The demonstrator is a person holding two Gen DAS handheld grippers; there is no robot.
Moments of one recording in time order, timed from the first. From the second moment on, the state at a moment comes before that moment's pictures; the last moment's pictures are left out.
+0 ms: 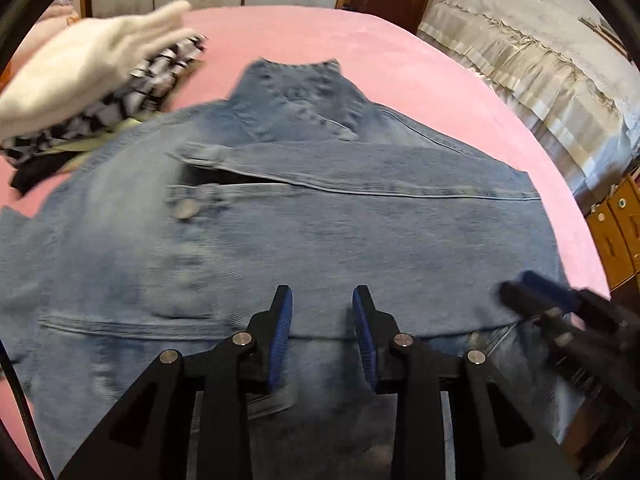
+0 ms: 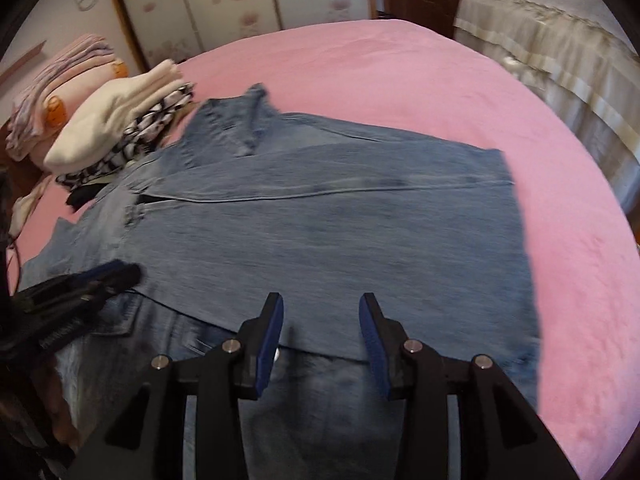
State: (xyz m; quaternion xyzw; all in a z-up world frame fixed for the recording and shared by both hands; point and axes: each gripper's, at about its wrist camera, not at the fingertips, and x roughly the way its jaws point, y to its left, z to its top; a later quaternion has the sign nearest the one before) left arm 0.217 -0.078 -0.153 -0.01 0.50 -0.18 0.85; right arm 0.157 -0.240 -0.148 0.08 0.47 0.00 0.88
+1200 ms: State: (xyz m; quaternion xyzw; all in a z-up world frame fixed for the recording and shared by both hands) left arm 0.185 -0.074 -0.139 0.00 0.51 -0.13 0.85; right arm 0.114 -0.316 -0.156 0.15 0.49 -0.13 0.85
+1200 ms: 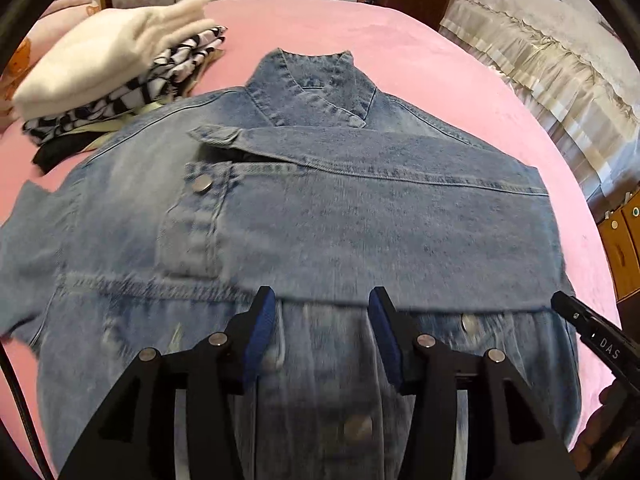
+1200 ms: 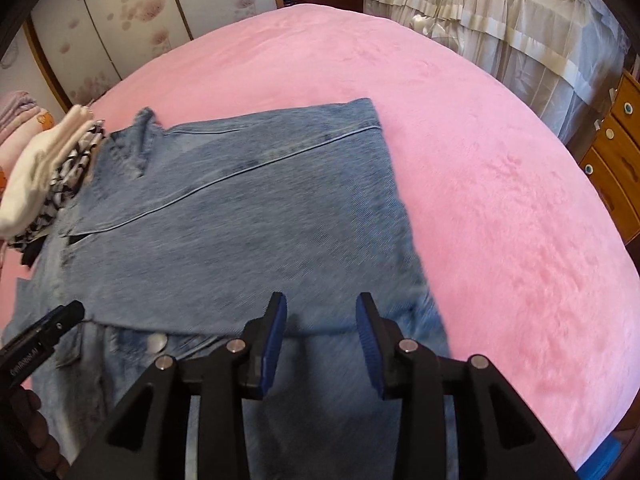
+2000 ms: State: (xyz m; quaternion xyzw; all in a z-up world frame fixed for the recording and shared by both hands) left arm 0.045 0.027 -0.075 -0.01 0.50 -0.11 0.86; right arm 0.010 -0.169 -0.115 0.12 0.51 -0.03 0.85
